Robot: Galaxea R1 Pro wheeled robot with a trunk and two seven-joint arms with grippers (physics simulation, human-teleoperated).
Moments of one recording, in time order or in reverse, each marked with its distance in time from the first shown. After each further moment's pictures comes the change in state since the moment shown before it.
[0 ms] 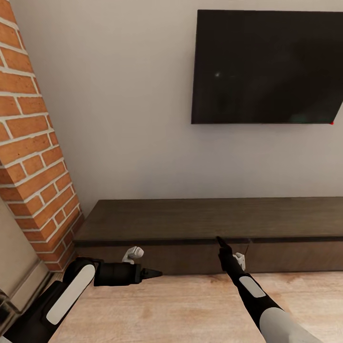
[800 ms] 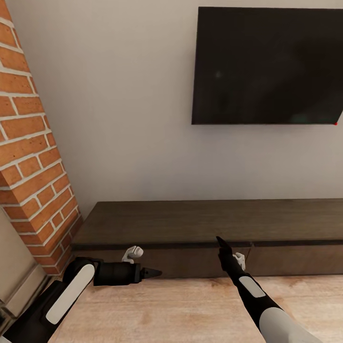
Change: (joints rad) left arm 0.000 0.000 0.005 -0.001 0.001 0.000 0.000; right arm 0.000 0.001 0.000 0.000 -0.001 -0.001 -0.001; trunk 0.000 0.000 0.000
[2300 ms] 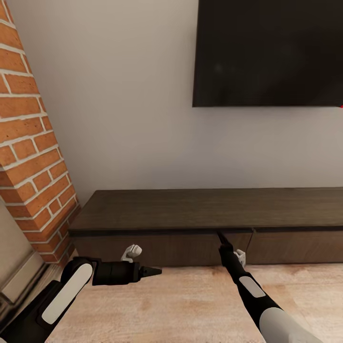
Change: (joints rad) left arm 0.000 0.020 -0.010 -0.019 0.069 0.000 0.000; right arm 0.000 0.000 0.000 -0.001 -0.002 -0.028 0.112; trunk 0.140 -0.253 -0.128
